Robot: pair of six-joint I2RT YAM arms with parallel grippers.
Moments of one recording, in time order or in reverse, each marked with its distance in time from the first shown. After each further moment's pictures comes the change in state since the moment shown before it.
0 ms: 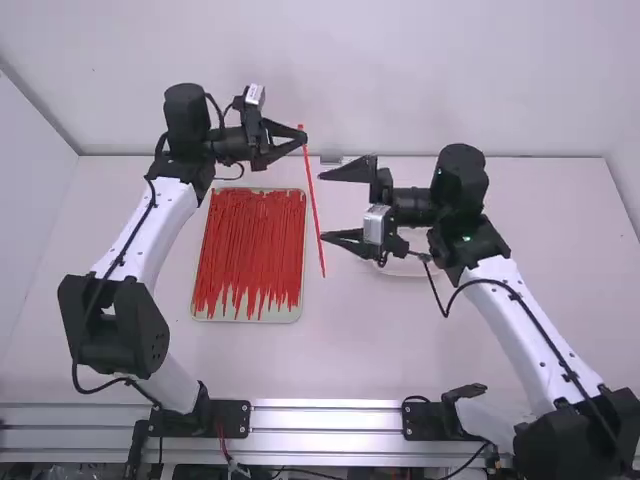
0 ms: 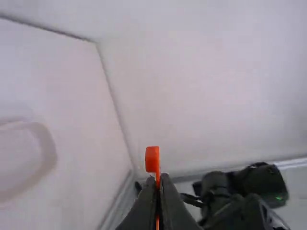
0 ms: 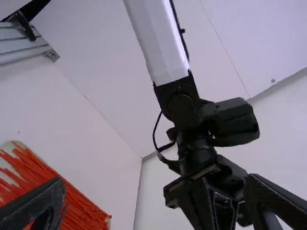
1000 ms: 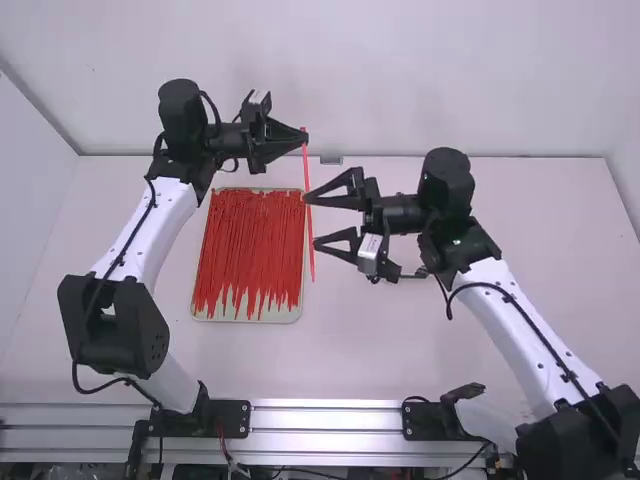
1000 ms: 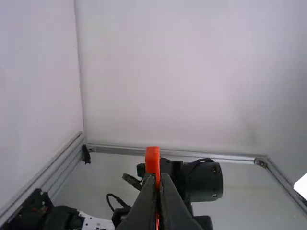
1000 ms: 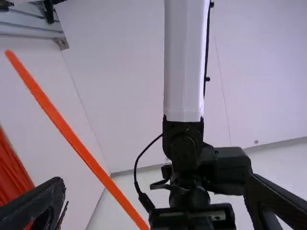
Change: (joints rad) left arm 0.000 0.000 0.000 0.146 0.121 -0.456; right arm 0.068 0.000 -0.002 -0.013 -0.045 -0.349
